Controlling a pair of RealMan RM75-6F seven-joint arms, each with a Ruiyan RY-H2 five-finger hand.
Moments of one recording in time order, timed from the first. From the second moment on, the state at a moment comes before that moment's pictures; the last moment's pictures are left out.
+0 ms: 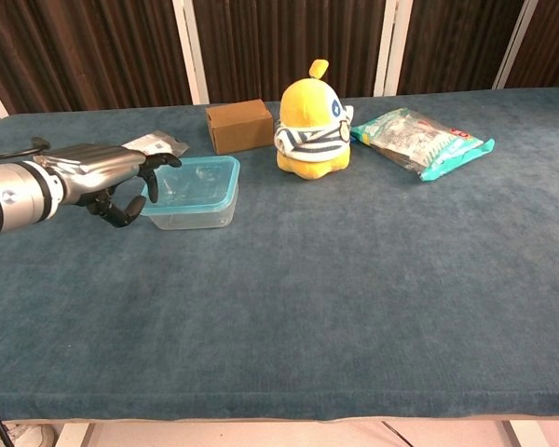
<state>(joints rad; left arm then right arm) -0.87 -1.49 -0.08 -1.51 0.76 0.93 0.60 0.13 -1.01 -0.01 -1.70 -1.50 1.32 0.02</state>
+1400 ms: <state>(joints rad) -0.87 -1.63 -0.19 -1.25 0.88 0.89 0.42 0.12 -1.00 -0.01 -1.69 -1.51 1.34 0.06</state>
